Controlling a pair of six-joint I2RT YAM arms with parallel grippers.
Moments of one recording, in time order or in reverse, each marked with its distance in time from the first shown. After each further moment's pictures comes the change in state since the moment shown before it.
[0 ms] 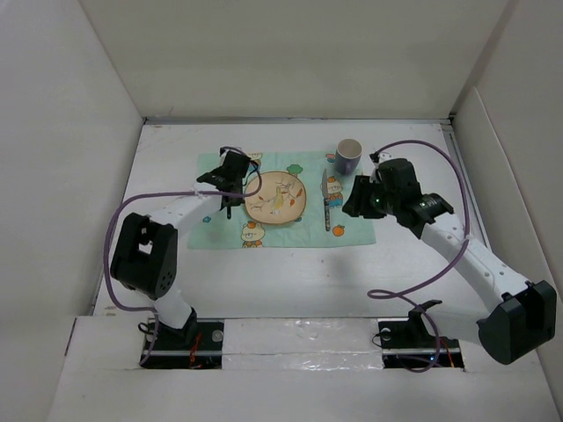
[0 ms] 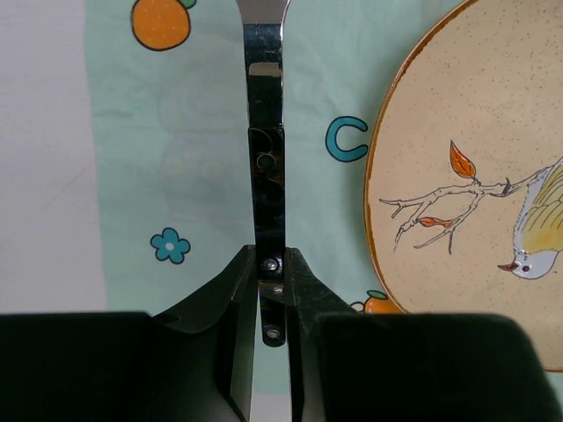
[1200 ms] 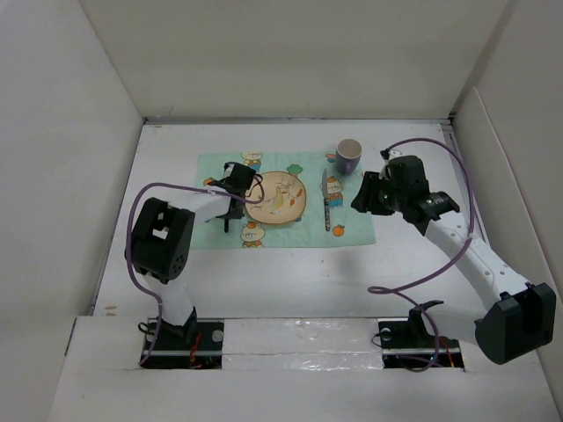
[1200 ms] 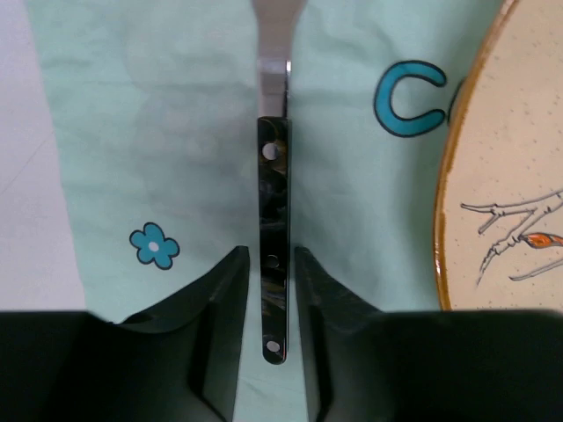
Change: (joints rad) left arm -0.001 0.158 -0.055 0.049 -0.039 0.016; right arm -0.084 0.000 0.000 -0.003 -0.003 -0.022
